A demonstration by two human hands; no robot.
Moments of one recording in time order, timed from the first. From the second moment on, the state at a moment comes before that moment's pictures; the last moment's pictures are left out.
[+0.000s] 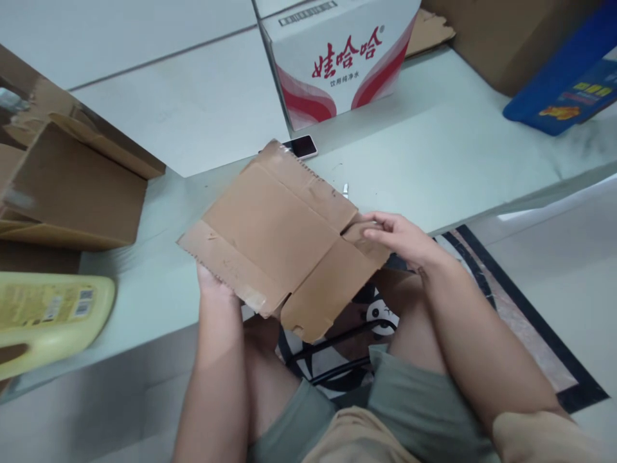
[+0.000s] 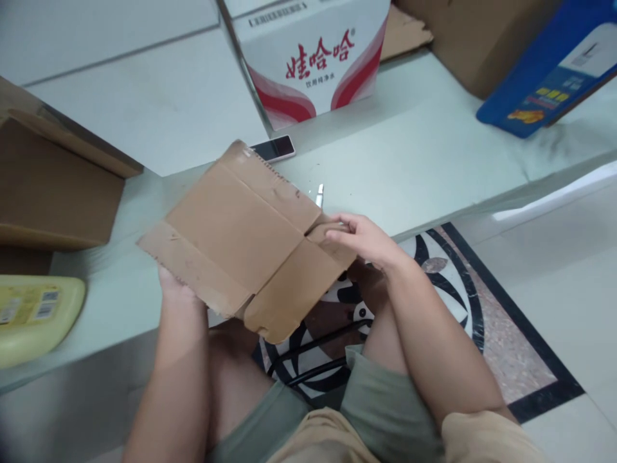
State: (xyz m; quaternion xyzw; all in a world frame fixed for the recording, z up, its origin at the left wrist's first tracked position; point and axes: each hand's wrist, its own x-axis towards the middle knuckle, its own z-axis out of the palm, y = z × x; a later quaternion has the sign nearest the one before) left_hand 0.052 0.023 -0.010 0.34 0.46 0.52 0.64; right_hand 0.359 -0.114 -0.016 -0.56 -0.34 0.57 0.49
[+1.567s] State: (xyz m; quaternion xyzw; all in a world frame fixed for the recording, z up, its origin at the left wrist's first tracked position) left_hand 0.070 0.036 0.005 0.24 0.27 0.50 0.79; right_hand 0.532 0.018 0.038 -0.79 -0.37 0.28 0.40
